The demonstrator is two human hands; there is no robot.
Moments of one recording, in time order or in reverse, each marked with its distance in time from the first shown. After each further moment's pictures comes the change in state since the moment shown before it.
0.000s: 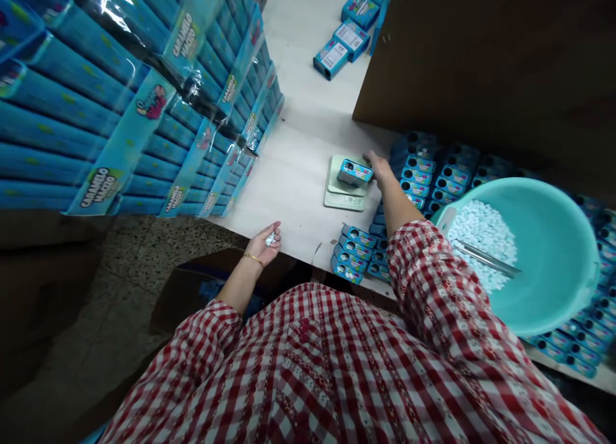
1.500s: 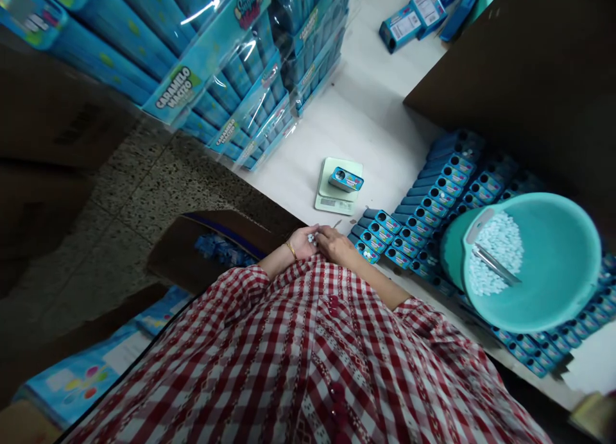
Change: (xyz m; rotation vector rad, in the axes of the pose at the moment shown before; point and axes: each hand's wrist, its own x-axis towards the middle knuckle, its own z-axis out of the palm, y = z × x) left_hand -0.022 -0.075 -0.033 -0.235 -0.221 -0.385; right_hand -0.303 -0.058 0.097 -0.654 -0.736 -0.739
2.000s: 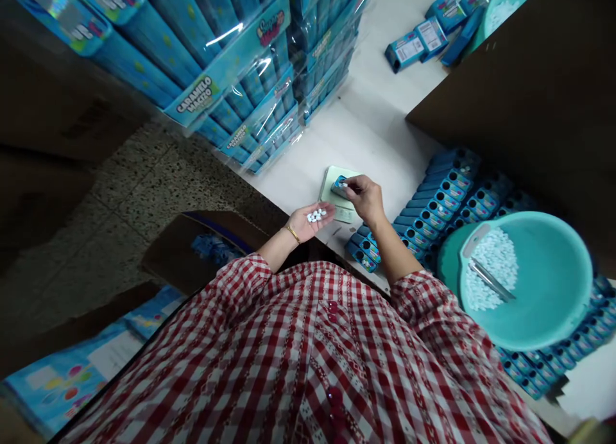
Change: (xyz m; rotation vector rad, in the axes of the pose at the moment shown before) left_hand -0.003 0.041 0.048 0.059 -0.078 0.295; right_hand 0.066 0.069 -0.090 0.366 0.575 0.247
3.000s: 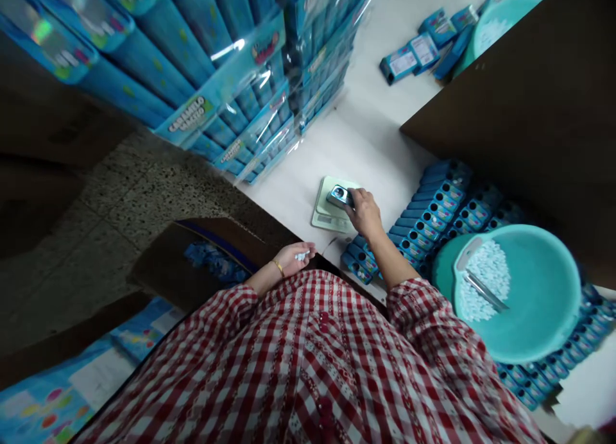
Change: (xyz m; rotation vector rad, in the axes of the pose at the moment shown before) left_hand -0.021 -0.029 -0.060 0.171 0.223 -0.180; right_hand -0.007 0.016 -0.009 -0.580 -0.191 -0.049
